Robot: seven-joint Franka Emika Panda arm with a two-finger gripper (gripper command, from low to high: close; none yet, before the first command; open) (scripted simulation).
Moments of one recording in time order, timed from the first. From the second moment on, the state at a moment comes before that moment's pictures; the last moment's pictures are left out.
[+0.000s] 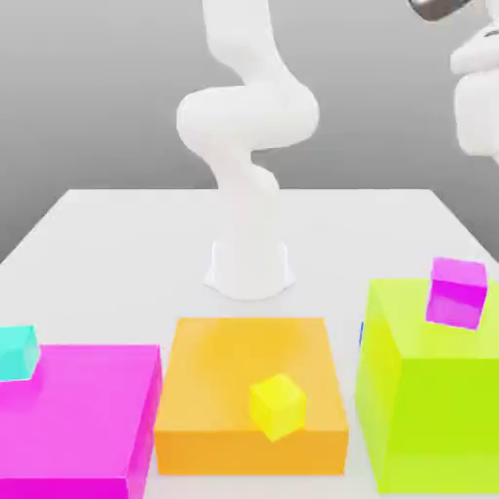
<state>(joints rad) 0.43 -0.25 0.31 -2.44 0.28 2.35 0.85</state>
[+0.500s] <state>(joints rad) 0.43 -0.04 0.40 -2.88 0.03 2.77 1.02</state>
